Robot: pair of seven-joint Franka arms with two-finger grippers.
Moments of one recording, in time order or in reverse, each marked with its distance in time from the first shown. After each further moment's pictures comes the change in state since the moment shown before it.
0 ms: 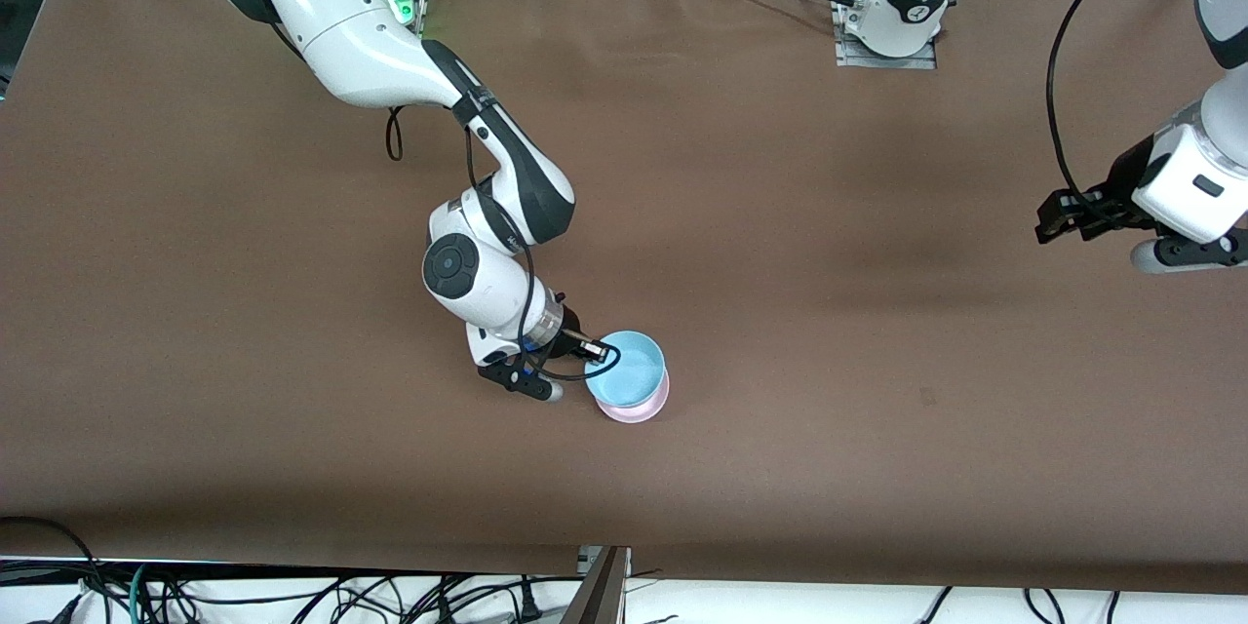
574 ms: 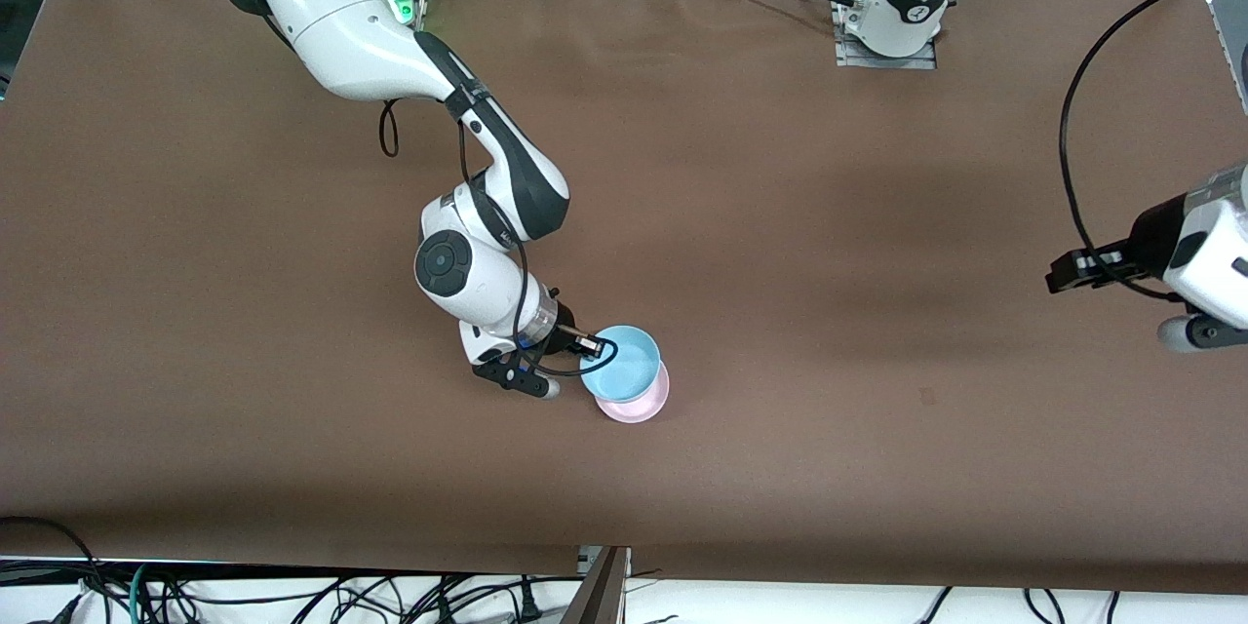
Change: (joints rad) left arm -0.010 0.297 0.005 0.485 -0.028 -0.225 -0.038; right arm -0.013 -0.038 0.000 -0.040 0.000 -0.019 -0.037
